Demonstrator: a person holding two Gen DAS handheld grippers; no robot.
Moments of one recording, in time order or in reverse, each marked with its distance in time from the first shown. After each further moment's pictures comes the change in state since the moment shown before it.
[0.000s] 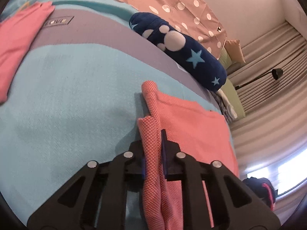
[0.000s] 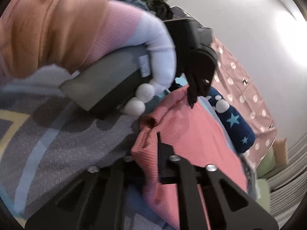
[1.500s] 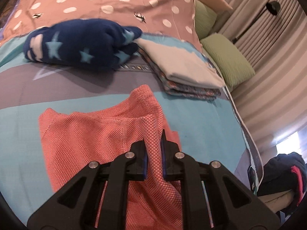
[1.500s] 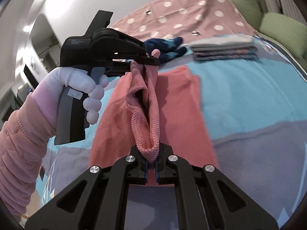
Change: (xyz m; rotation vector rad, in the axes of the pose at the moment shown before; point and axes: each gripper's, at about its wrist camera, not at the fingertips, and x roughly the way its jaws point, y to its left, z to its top) left arm 0.181 -0.307 -0.025 0.338 0.145 0.176; right arm -0.087 -0.251 -0.262 1.151 -0.024 0.208
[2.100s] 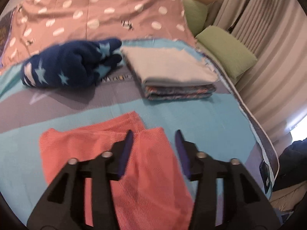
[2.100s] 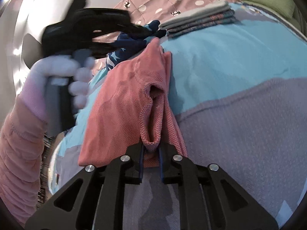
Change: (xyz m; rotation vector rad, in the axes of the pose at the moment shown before) left arm -0.015 -0.054 -0.005 0.152 -0.066 0.093; right arm 0.000 -0.053 -0.016 0.201 0.094 0.093
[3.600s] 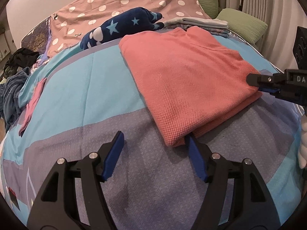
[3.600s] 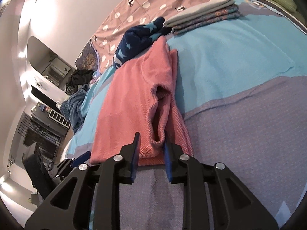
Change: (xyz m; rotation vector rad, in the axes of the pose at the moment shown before) left arm -0.096 0.040 -0.234 0.101 -0.018 0.316; right arm 0.003 0.002 0.006 -0.007 0.038 0.029
